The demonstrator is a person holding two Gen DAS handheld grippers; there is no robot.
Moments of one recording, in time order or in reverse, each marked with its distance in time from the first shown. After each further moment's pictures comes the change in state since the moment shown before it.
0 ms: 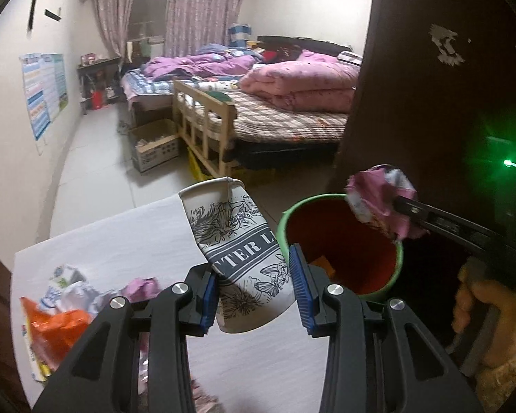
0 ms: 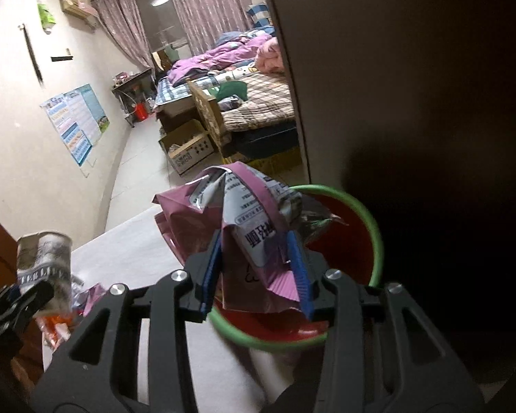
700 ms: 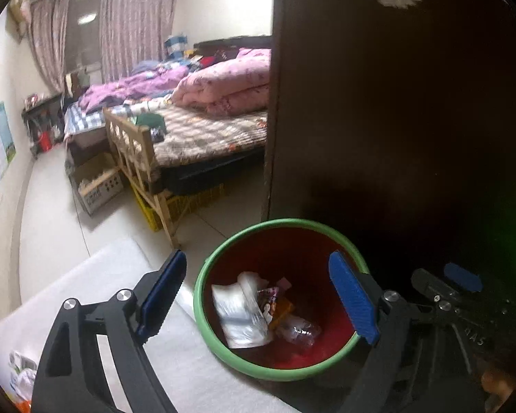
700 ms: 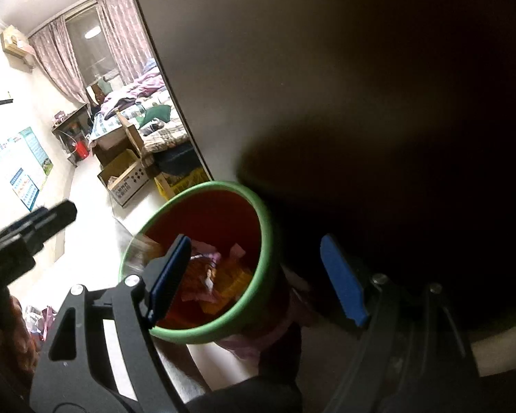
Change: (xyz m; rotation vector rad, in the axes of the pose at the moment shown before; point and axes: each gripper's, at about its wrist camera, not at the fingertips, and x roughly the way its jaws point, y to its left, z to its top) left arm 0.070 -0.108 0.039 0.220 -0.030 -0.132; right arm -0.036 -0.081 -0.039 0.186 -0.074 -0.220
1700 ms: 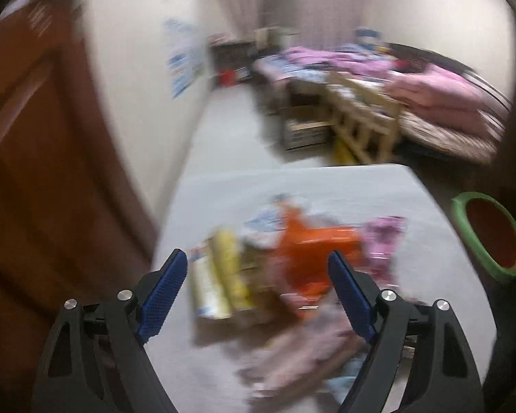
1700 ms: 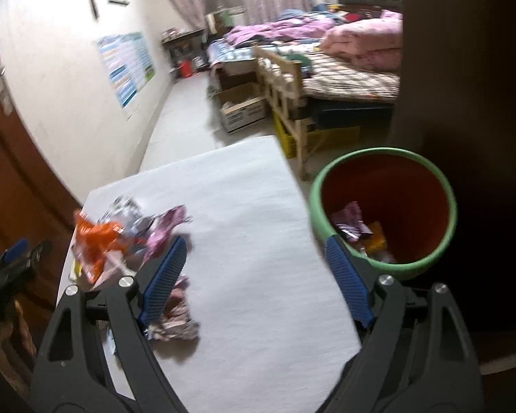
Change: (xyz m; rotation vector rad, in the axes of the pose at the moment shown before) left arm -0.216 0.261 -0.203 -0.495 0.079 0.647; right arm -0.063 0.212 -0.075 -0.424 0.175 0.340
